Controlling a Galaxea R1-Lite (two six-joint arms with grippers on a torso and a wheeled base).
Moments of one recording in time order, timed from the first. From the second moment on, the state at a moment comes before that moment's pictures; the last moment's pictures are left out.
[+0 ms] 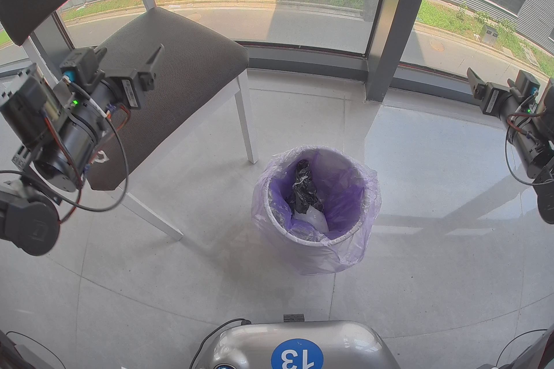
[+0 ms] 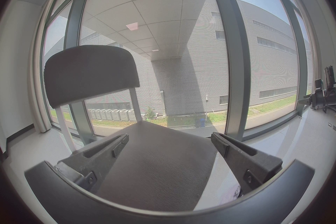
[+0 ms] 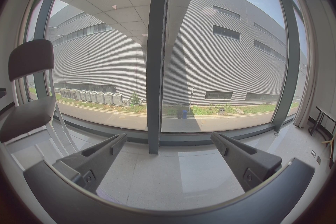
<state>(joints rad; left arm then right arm) -0.32 1.55 -0.81 -1.11 0.21 0.22 0.12 1.60 -0.79 -1.11 -0.28 -0.04</state>
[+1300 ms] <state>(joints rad) -0.23 0.70 -1.11 -0.04 0.36 0.17 0.13 0.72 -1.06 0.00 -0.35 -0.05</state>
